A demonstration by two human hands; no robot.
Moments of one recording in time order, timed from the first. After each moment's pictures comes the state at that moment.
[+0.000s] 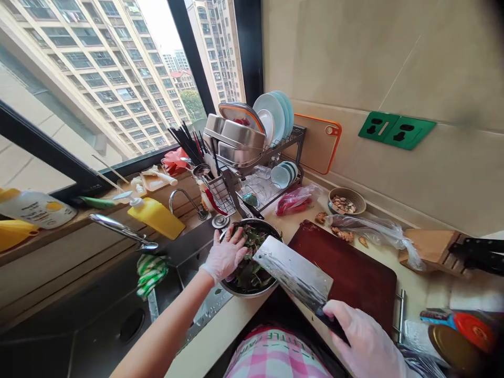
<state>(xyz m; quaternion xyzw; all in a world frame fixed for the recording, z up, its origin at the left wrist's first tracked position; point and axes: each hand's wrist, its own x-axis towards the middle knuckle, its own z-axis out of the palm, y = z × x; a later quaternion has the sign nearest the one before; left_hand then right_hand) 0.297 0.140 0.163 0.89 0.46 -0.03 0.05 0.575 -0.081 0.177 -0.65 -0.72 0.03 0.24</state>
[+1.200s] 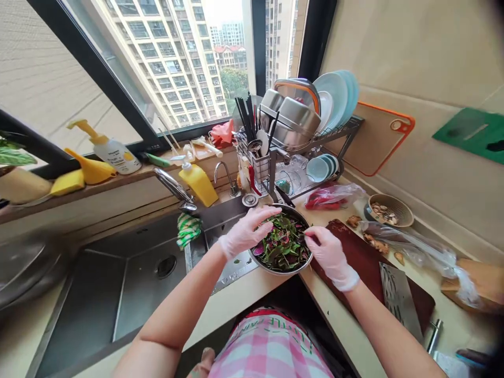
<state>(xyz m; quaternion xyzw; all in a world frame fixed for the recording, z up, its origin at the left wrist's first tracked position) 0.263 0.116 0.230 0.86 0.44 0.19 0.16 0.517 0.079 0.157 -0.62 -0.71 0.14 0.30</state>
